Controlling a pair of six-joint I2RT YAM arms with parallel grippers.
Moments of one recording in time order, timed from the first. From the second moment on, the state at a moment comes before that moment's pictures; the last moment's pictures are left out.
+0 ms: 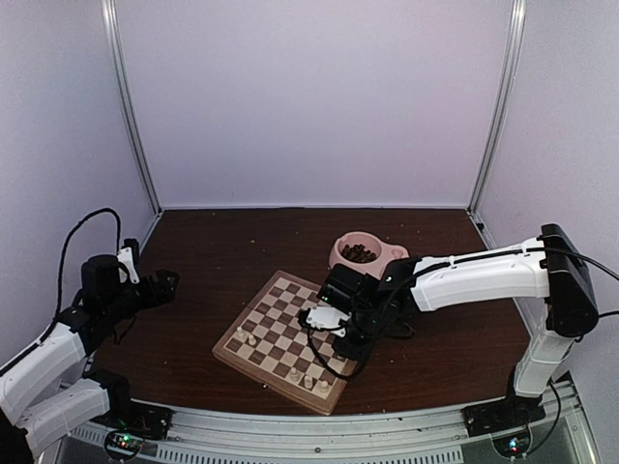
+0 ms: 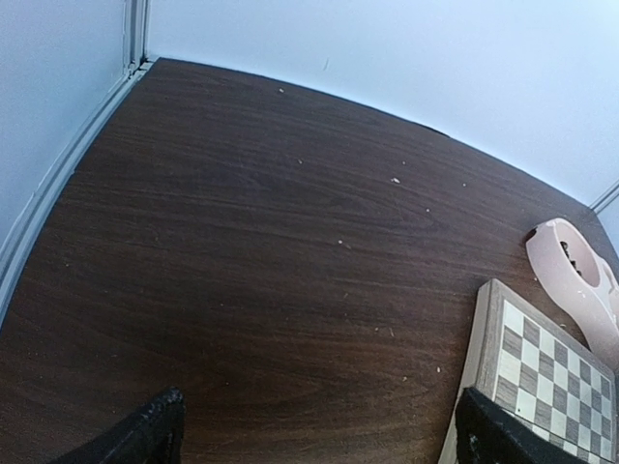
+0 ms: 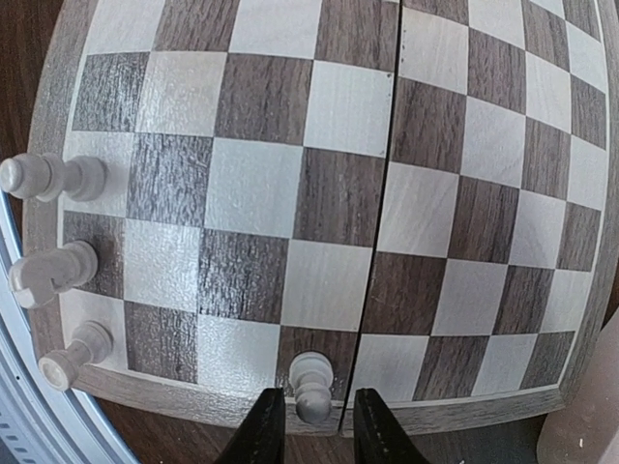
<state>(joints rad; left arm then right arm) -0.18 0.69 0.34 -0.10 0.04 -0.38 1.12 1.76 1.23 -0.69 0.04 -0.10</state>
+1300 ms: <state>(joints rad) -0.18 0.65 0.34 -0.10 0.06 -0.38 1.19 1.78 1.24 -0.72 -0.09 -0.14</state>
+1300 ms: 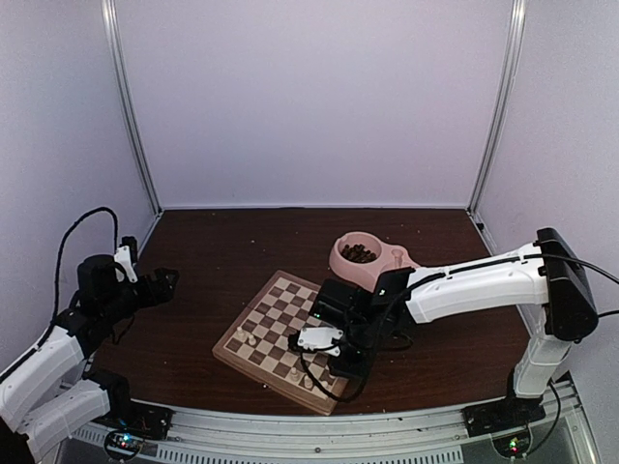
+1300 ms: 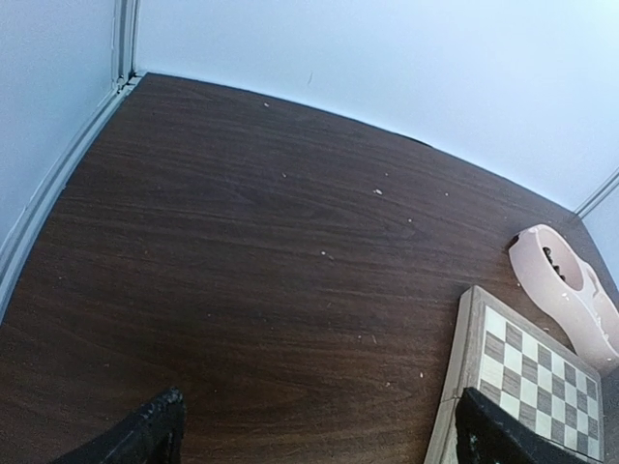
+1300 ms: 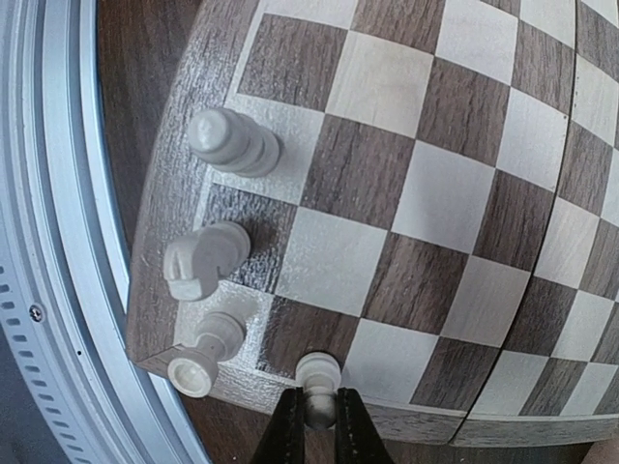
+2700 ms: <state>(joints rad) -0.18 0.65 0.34 -0.10 0.07 -0.38 1.20 1.78 1.24 -0.69 -0.12 -0.16</state>
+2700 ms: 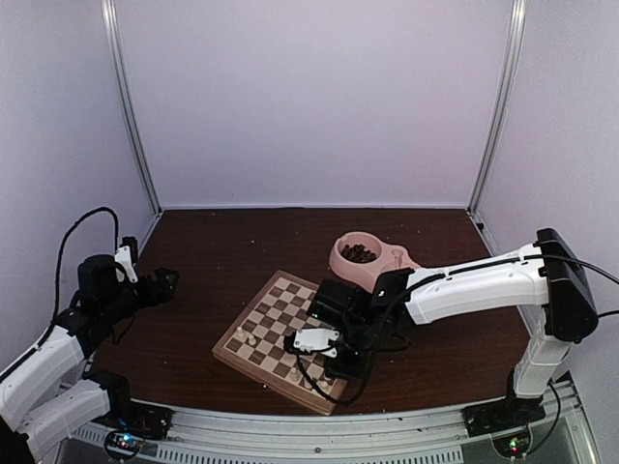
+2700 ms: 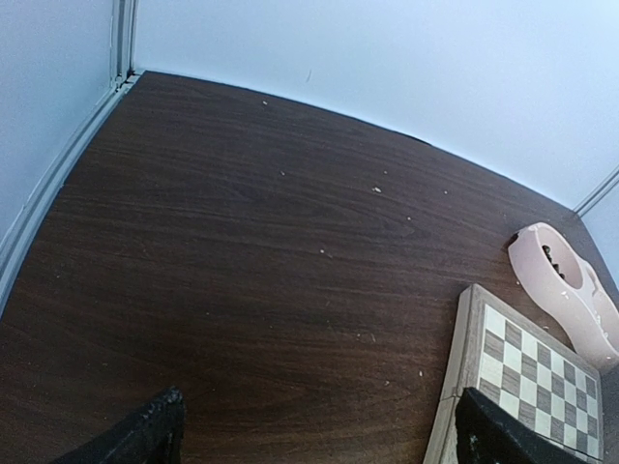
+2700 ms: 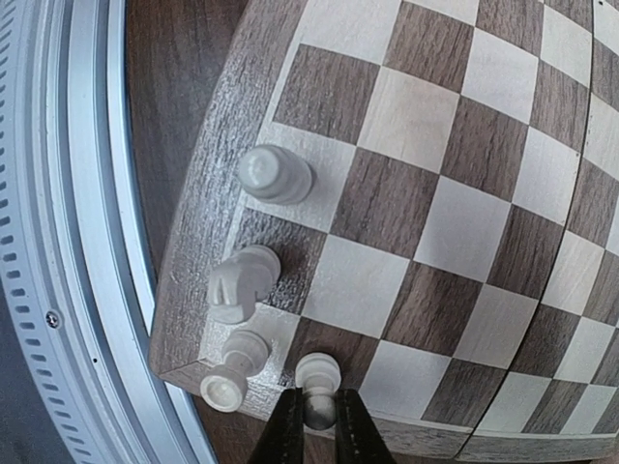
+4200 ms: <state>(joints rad) -0.19 0.73 0.34 -0.03 0.12 -0.39 0.82 1.38 1.09 -0.47 0.20 0.10</state>
